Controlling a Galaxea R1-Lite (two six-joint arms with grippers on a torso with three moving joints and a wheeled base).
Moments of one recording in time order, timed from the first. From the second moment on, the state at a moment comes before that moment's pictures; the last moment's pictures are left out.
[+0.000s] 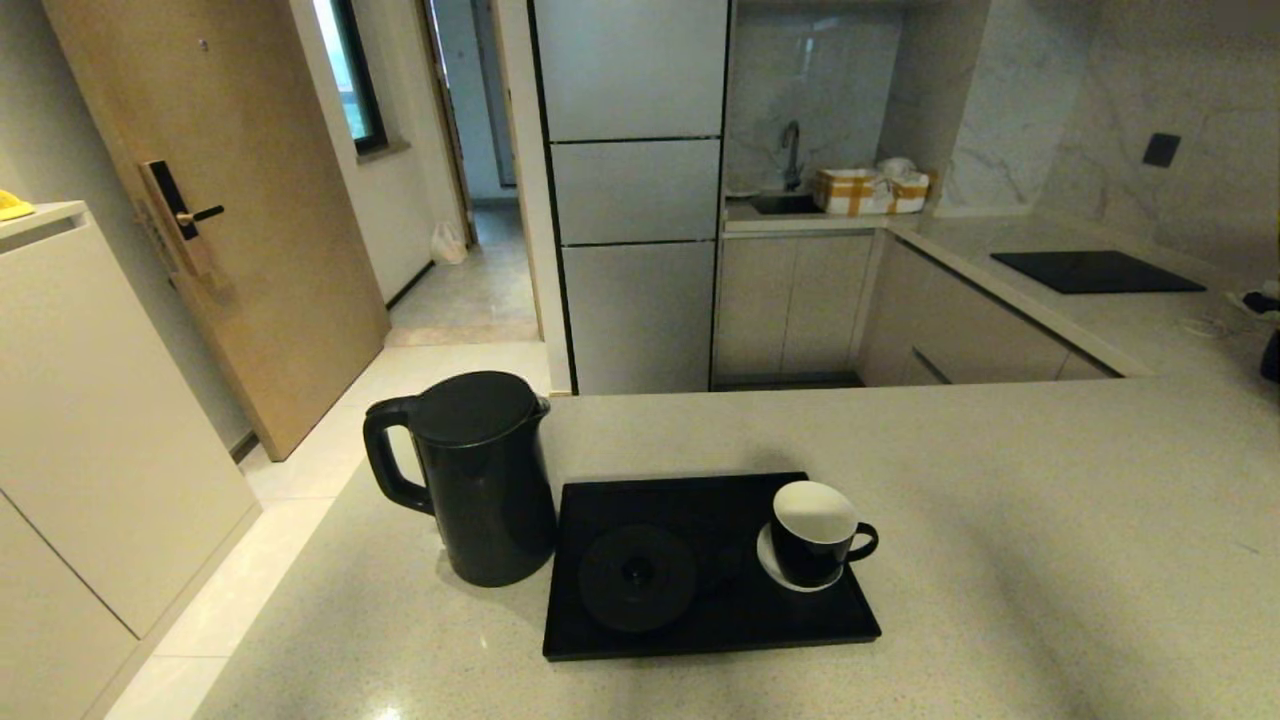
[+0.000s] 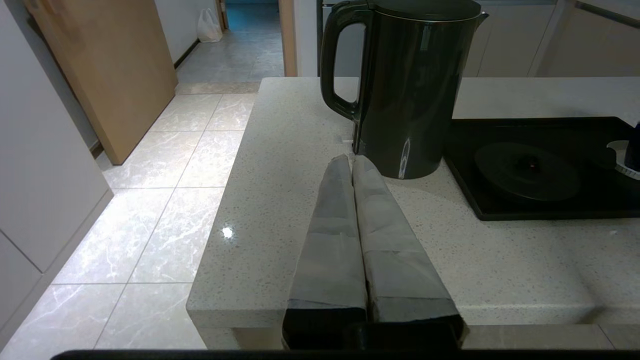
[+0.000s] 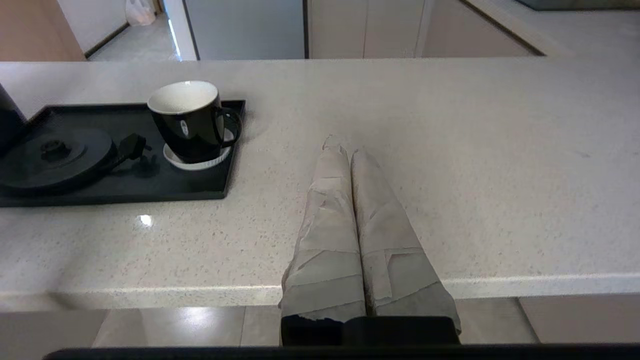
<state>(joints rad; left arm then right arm) 0.00 0.00 0.00 -0.03 0.00 -0.01 -0.01 0.00 0.00 0.01 0.00 -0.05</state>
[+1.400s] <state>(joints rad) 0.00 0.68 -0.43 0.05 0.14 0.07 -0.01 0.00 0.00 0.00 0.00 -0.02</state>
